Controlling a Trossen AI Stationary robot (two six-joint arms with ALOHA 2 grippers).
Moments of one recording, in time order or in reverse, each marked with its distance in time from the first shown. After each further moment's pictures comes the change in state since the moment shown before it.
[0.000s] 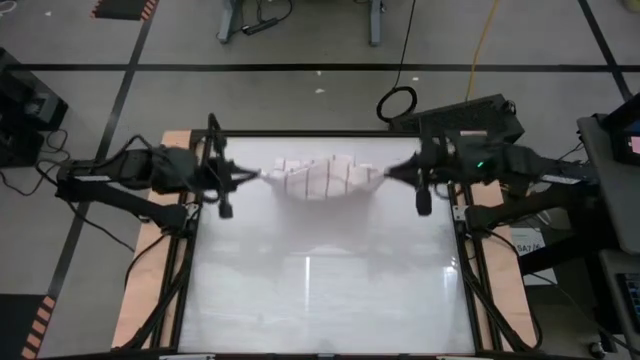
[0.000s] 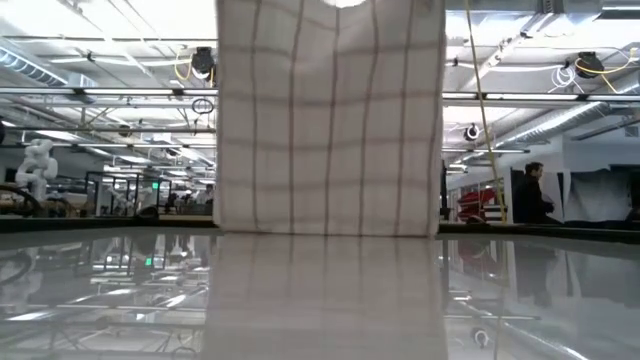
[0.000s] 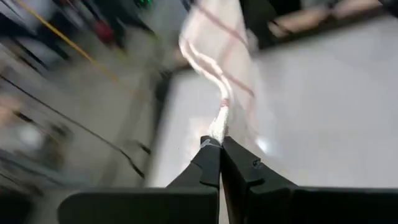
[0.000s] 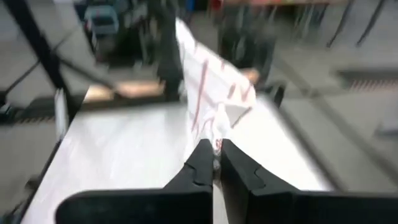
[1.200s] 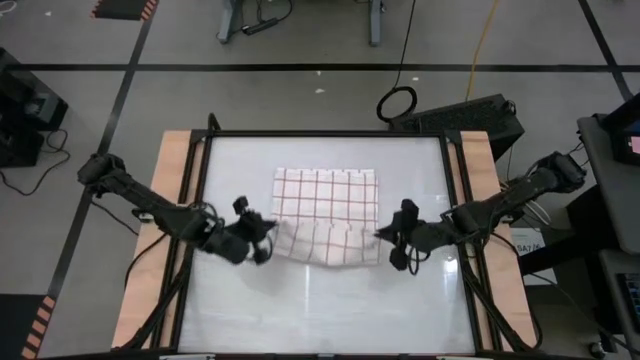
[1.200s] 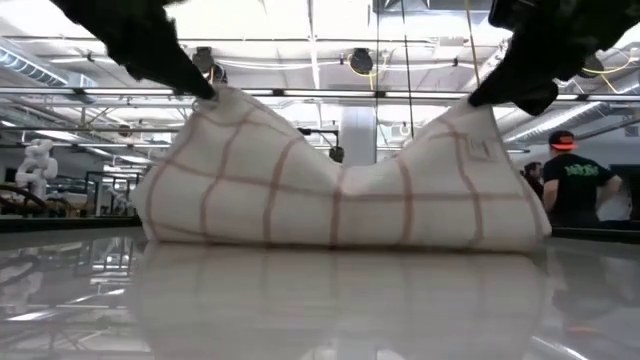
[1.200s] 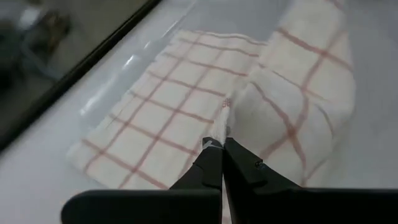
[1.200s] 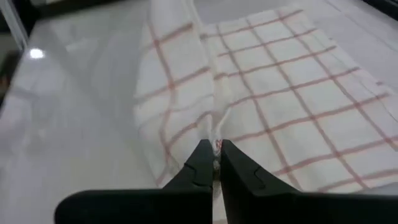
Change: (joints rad) left arm -0.360 0.240 -0.504 0.355 -0.415 -0.788; right arm 0.426 0.080 -0.644 0.368 0.368 0.484
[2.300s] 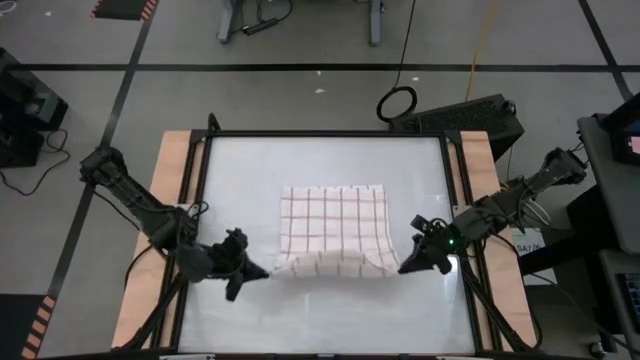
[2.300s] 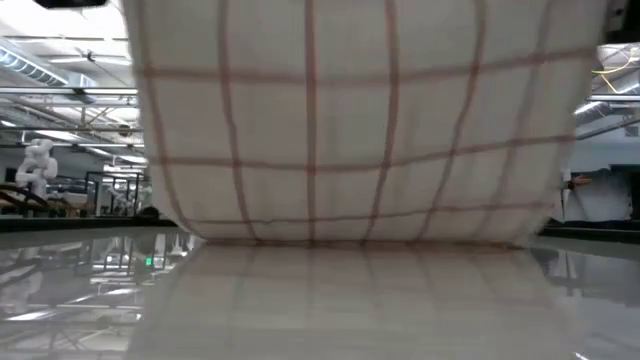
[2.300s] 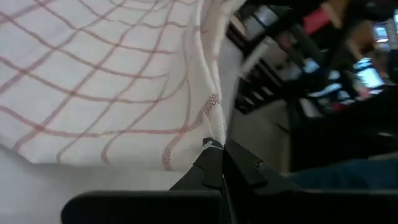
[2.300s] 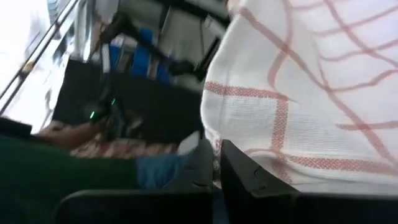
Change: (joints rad) left arm -0.238 -0.068 0.141 0.079 0.328 -0.601; right arm 0.096 -0.250 0.000 0.188 -0.518 0.683
